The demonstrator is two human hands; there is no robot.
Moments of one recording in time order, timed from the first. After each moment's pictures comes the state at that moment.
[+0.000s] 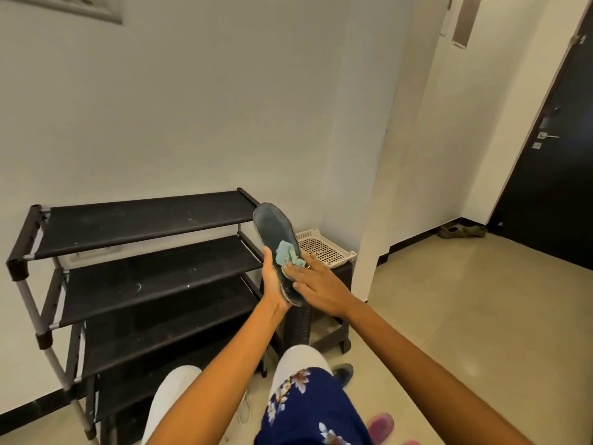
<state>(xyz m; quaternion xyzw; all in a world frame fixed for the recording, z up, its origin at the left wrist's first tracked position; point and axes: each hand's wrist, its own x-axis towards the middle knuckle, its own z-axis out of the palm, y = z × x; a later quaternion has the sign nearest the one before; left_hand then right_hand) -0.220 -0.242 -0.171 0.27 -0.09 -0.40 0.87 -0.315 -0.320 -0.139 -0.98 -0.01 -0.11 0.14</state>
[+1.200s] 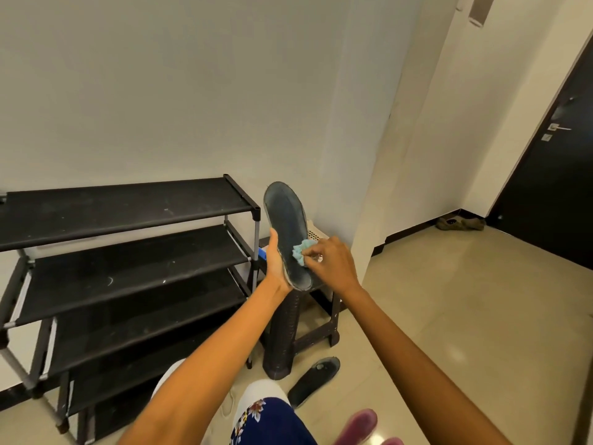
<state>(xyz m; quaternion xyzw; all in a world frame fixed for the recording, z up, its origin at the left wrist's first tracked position) -0.186 -0.316 -0.166 0.28 -0.09 -0.38 0.88 -0.287 -0.390 -0.125 -0.94 0.11 -0.30 0.14</state>
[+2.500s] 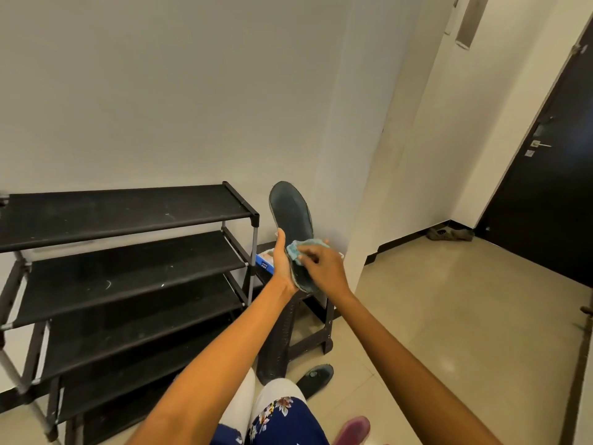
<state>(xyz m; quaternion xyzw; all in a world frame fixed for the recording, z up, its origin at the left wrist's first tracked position) -0.201 -0.316 -0.152 0.30 -0.11 -0.42 0.85 -0.288 -0.364 -0.119 -0.88 0.14 -0.29 0.34</state>
